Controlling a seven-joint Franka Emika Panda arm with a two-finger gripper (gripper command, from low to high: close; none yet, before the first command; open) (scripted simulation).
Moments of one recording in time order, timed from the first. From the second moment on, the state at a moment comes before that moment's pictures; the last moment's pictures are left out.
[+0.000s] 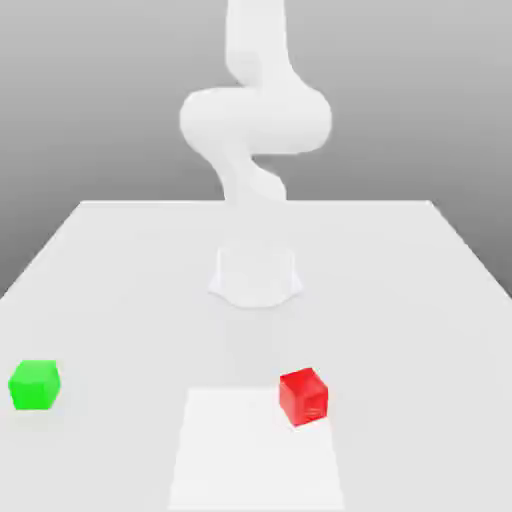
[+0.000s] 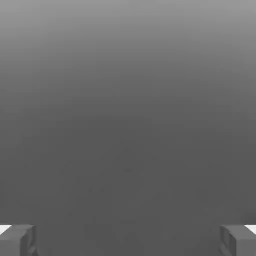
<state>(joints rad) 0.02 -0.73 0.00 -2.36 0.00 2.35 0.78</state>
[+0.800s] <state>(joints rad) 0.16 0.17 0.02 -2.85 -0.02 3.01 0.58</state>
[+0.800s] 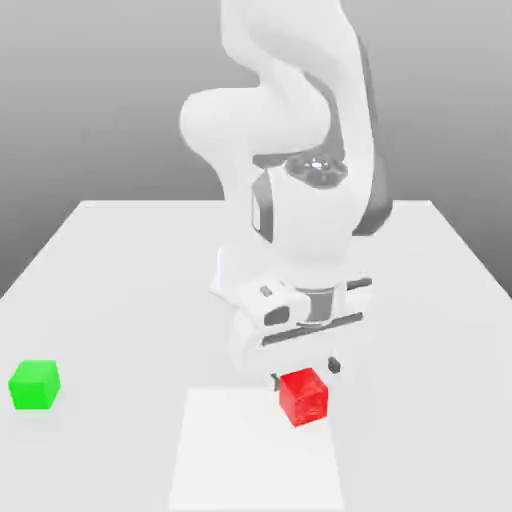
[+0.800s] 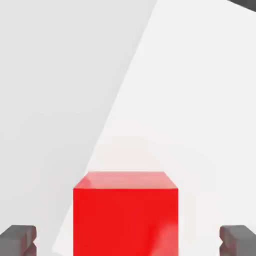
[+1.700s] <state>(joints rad) -0.22 -0.01 -0.20 -2.71 0.01 2.70 0.49</state>
